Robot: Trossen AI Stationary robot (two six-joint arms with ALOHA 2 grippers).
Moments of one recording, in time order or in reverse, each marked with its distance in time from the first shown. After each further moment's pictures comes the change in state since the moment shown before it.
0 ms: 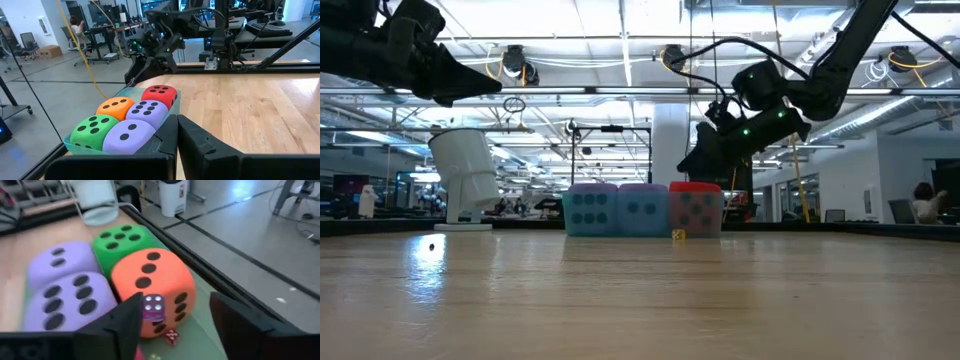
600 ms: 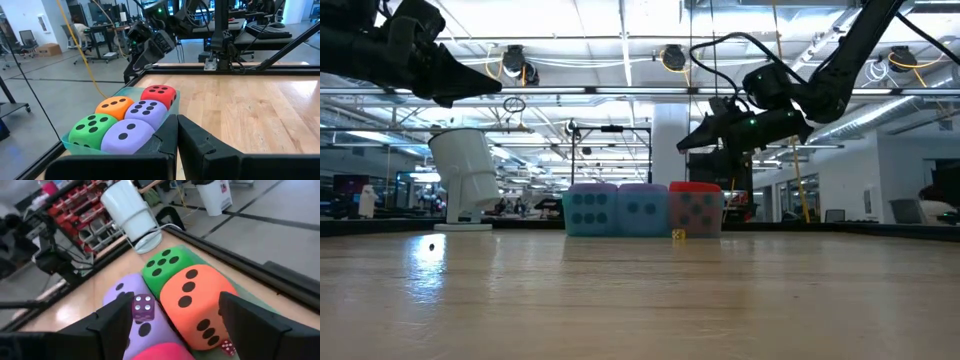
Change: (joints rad) left arm 0.000 0.000 0.000 0.000 0.000 -0.019; right arm -0.124 -0.014 0.000 0.083 -0.365 0.336
